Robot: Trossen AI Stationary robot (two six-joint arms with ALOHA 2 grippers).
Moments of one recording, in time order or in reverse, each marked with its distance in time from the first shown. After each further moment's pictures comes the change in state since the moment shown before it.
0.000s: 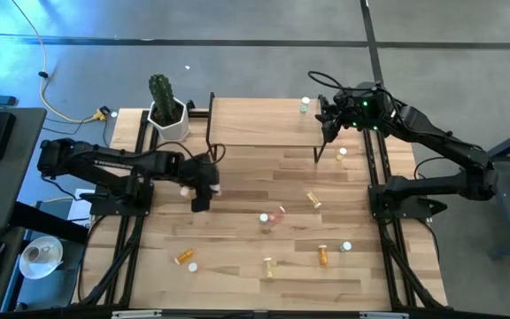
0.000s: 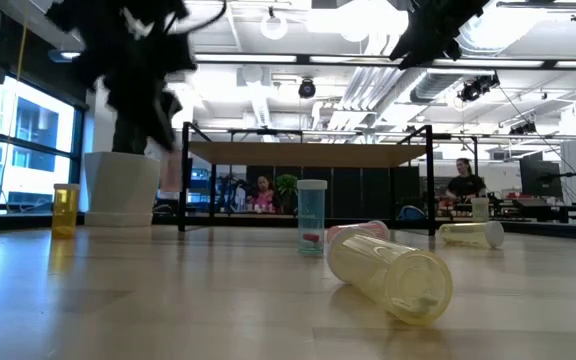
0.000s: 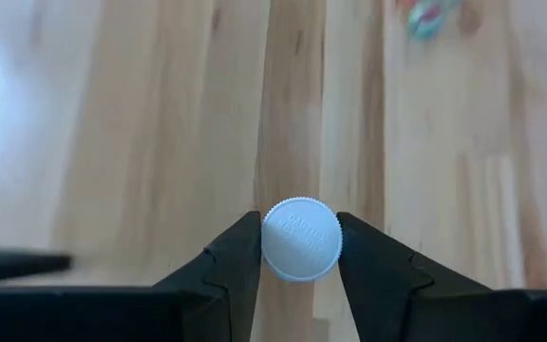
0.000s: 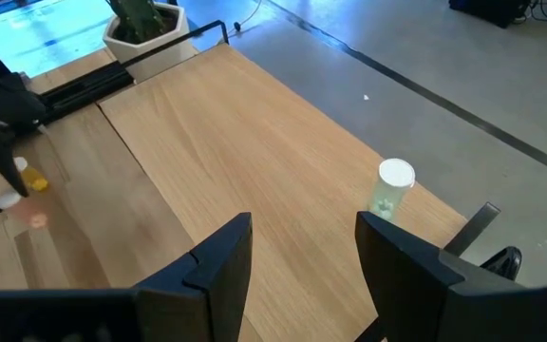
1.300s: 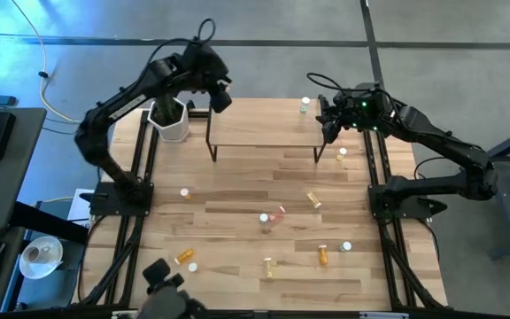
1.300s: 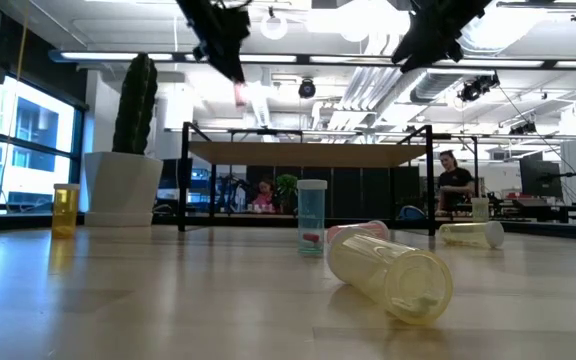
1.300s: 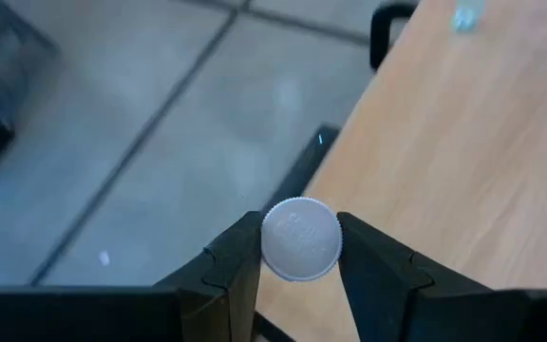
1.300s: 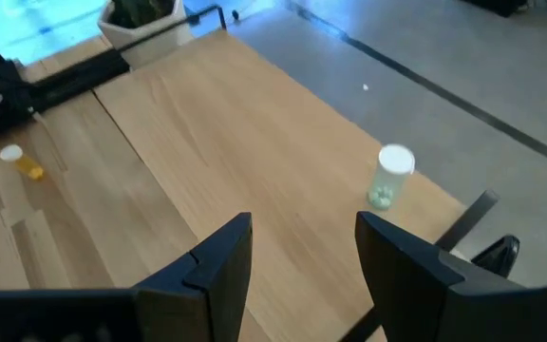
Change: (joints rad) left arm 0.629 0.418 1.014 -0.404 -0.103 0.245; right arm 0.000 0.002 0.000 -0.032 0.000 -0.001
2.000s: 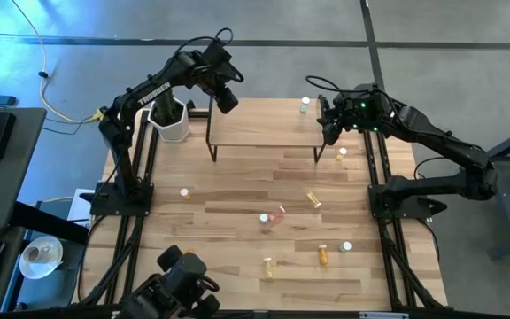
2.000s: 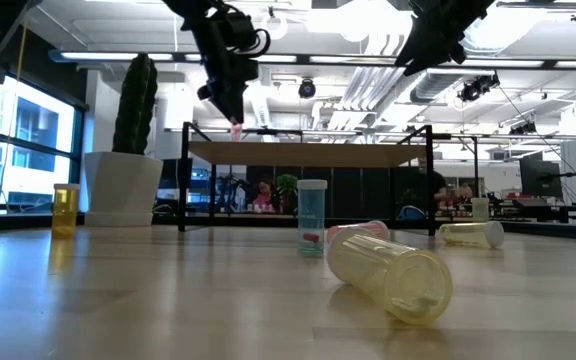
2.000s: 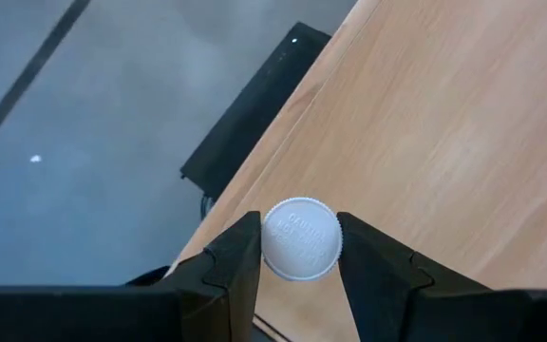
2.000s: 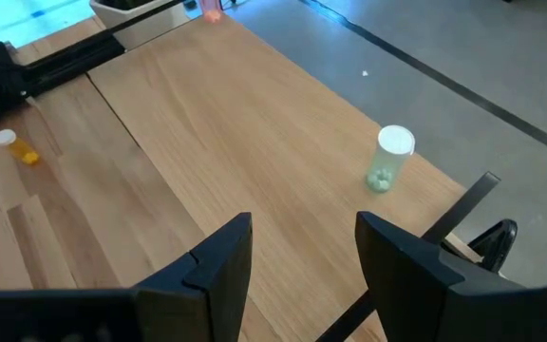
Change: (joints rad) left arm 0.074 0.229 0.126 -0.177 0.105 -0.075; right arm 0.000 0.000 0.000 -0.035 0.000 0.003
